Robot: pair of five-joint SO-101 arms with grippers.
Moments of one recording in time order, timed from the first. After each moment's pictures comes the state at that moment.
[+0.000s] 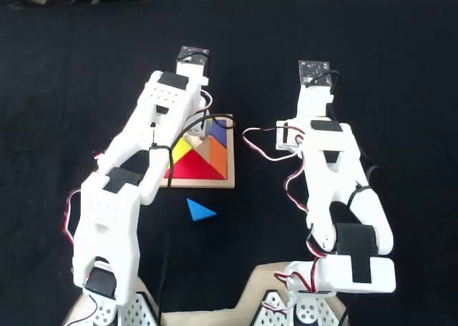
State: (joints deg) left arm 12.7 36.4 -19.4 72.4 6.3; right arm 2.5 -2.1 36.3 39.6 0.5
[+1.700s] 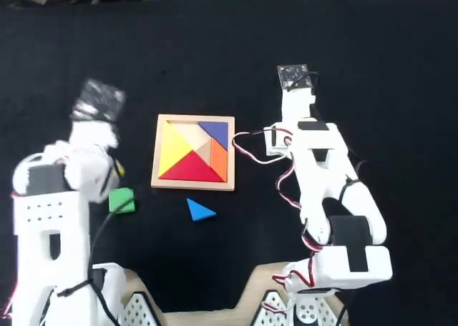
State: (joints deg) left arm -12.4 -44.2 44.5 72.0 -32.7; right arm -1.1 1.5 36.2 37.8 5.1
